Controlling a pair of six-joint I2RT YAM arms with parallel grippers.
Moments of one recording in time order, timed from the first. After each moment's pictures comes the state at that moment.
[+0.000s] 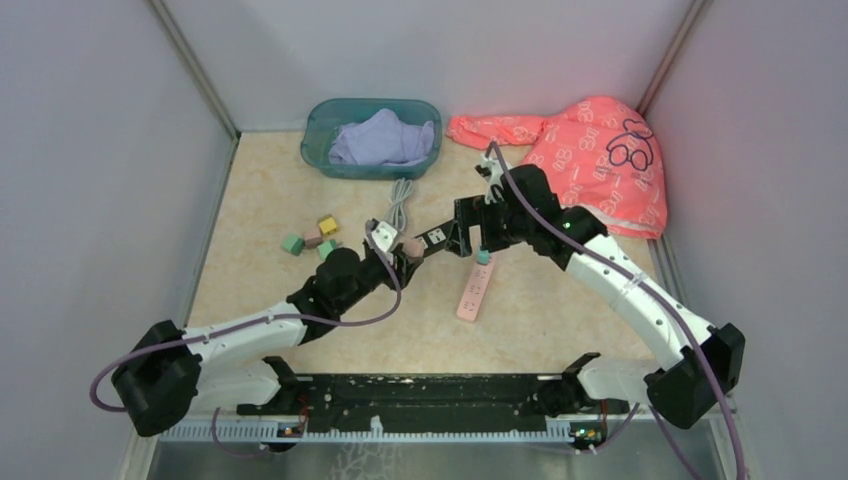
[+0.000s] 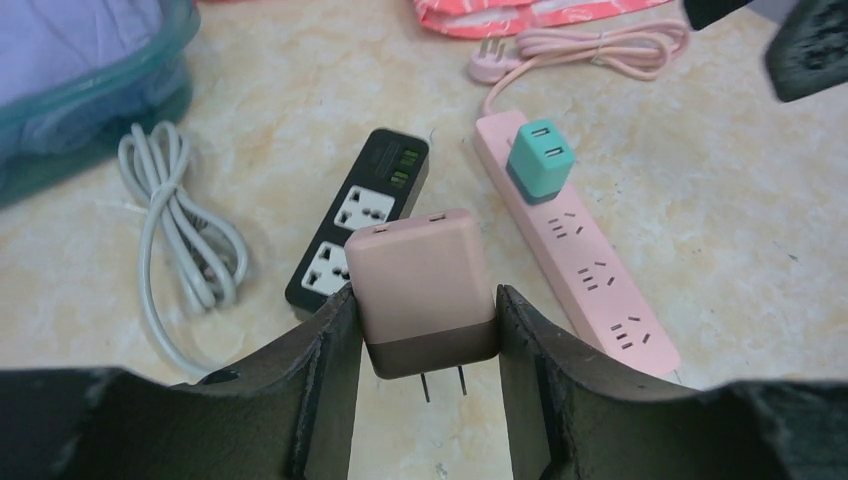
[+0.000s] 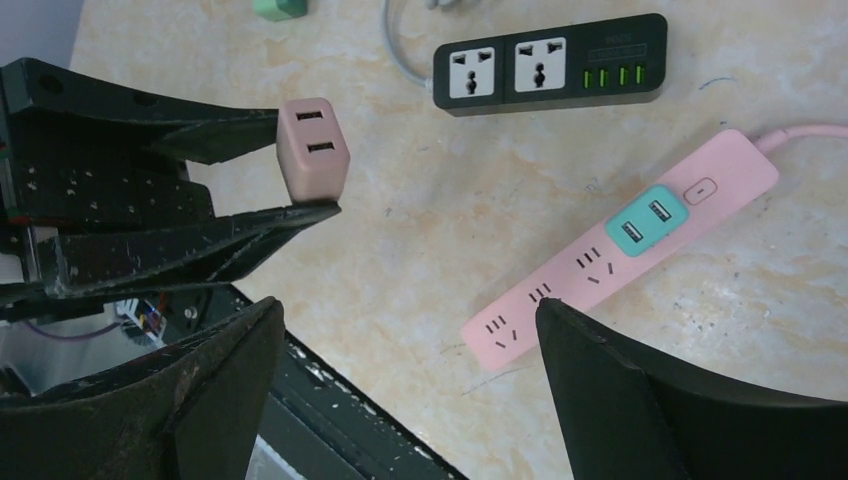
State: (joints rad) left arm -0.86 1.14 0.47 0.50 -0.11 -0.08; right arm 0.60 1.20 1.17 -0.66 -0.19 0.35
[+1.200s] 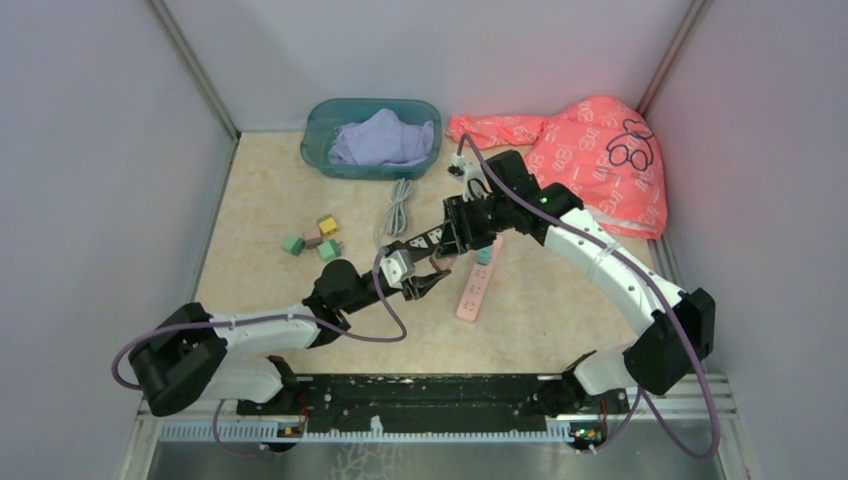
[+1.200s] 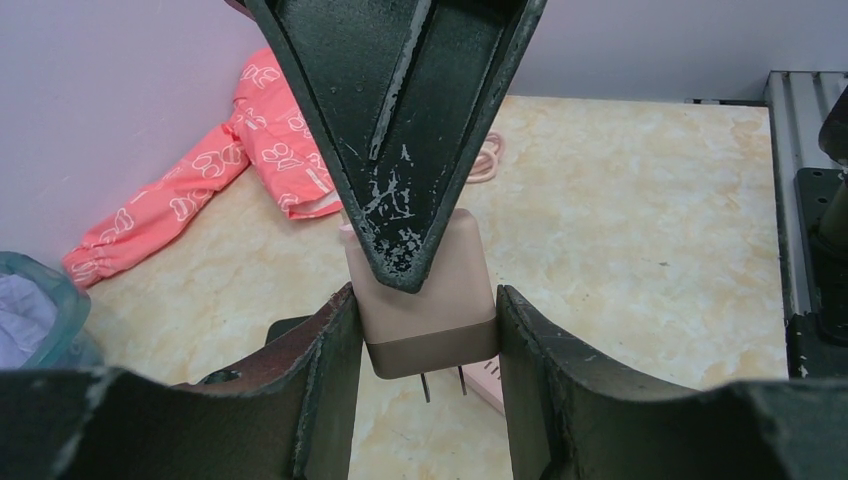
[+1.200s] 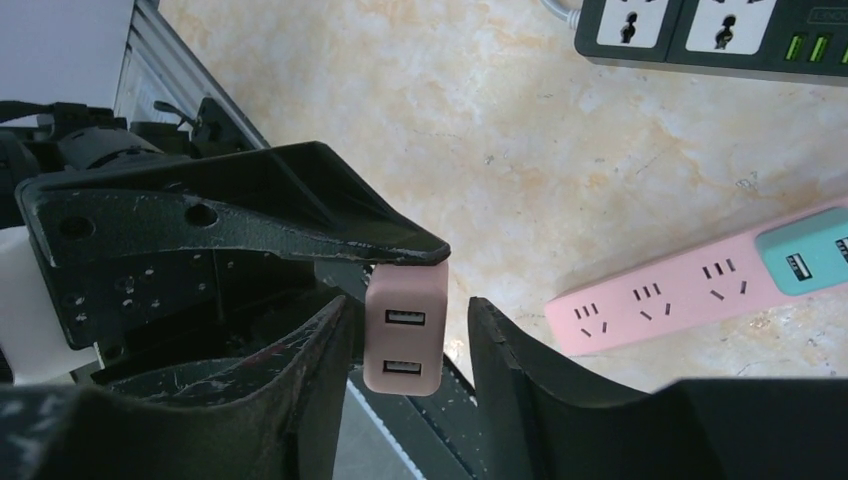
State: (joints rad) left arm -0.92 1.26 0.41 0.99 0.24 0.16; right arm 0.60 1.39 1.33 -0.78 -0.50 0.30
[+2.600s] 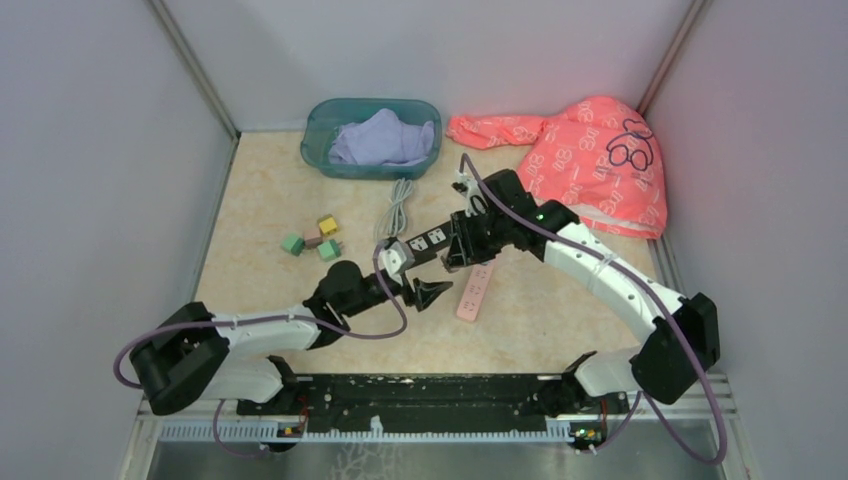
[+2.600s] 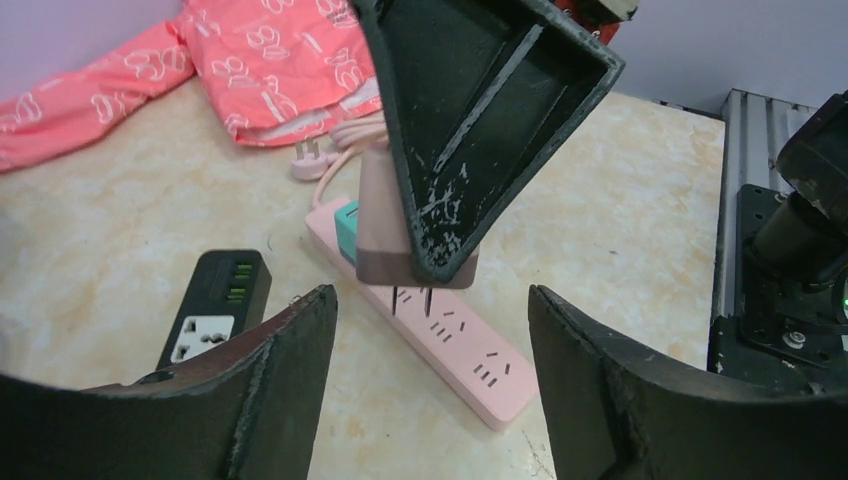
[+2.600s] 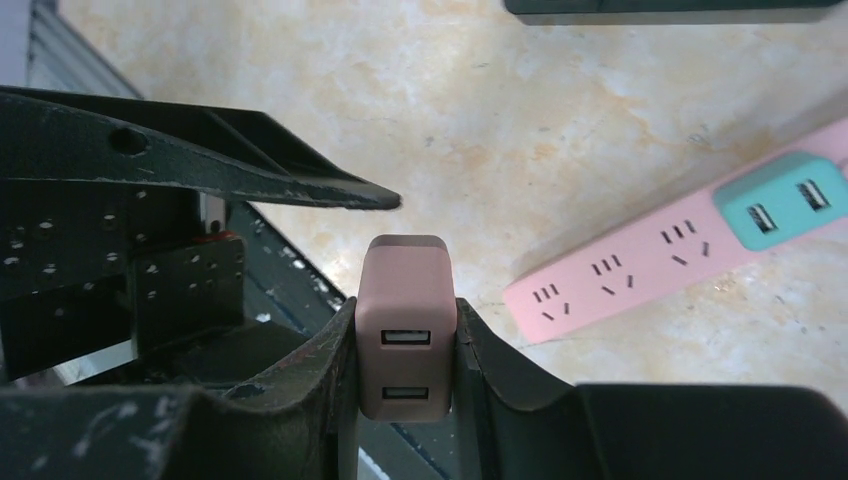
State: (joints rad) left arm -0.93 1.28 0.40 0.95 0.21 -0.03; right arm 0.63 1.35 1.20 -0.72 -0.40 0.31
